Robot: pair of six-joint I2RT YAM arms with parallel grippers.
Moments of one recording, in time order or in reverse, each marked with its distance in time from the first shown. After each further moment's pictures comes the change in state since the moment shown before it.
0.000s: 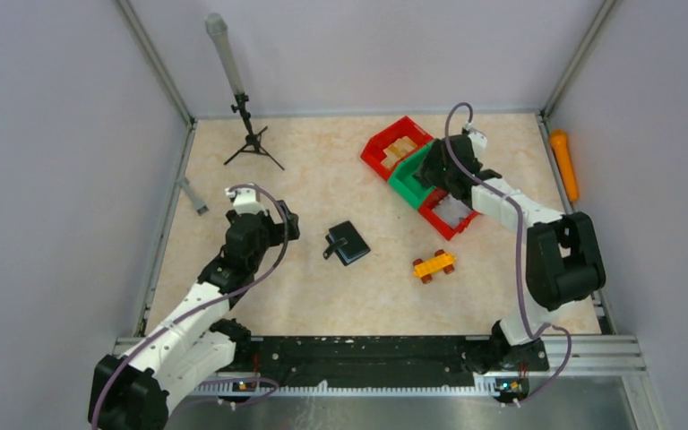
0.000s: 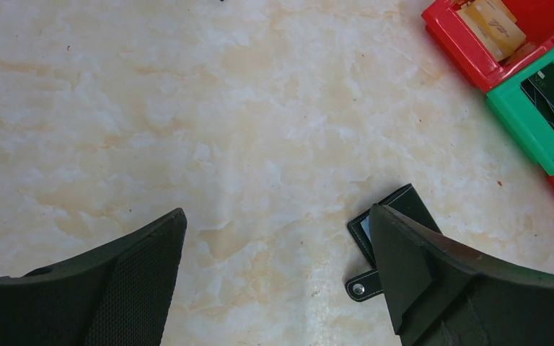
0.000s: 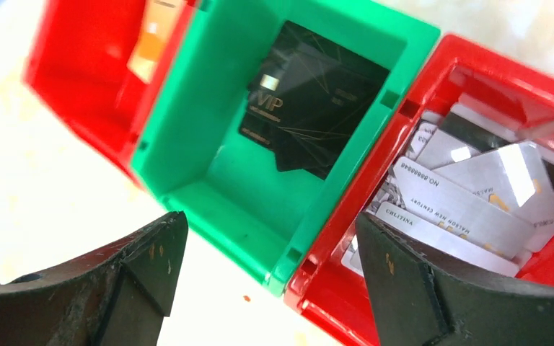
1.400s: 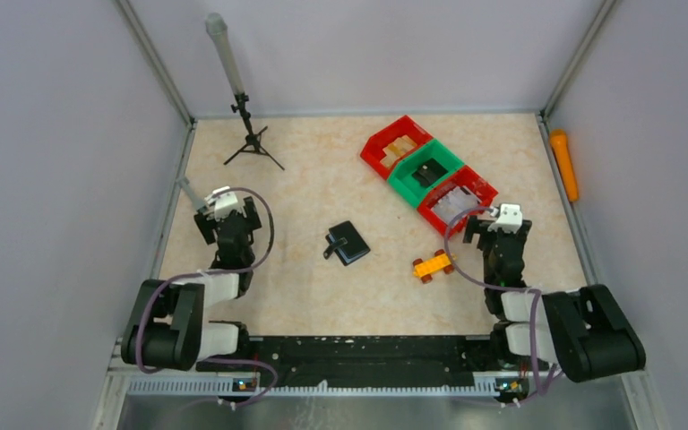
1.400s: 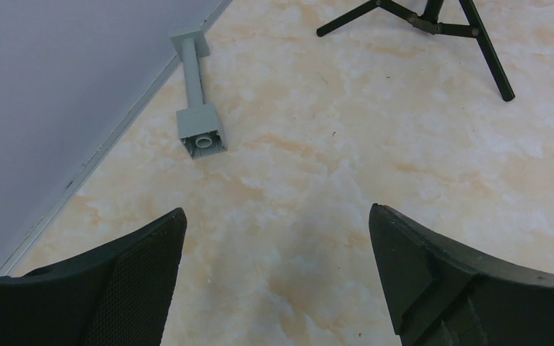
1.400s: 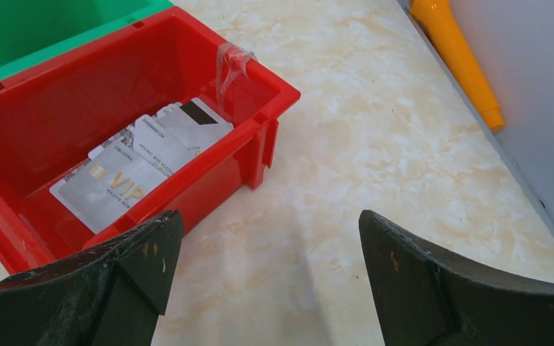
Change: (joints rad) left arm 0.277 0.439 -0.205 0.822 -0.297 0.381; right arm -0.146 -0.468 -1.057 1.194 0.106 -0.779
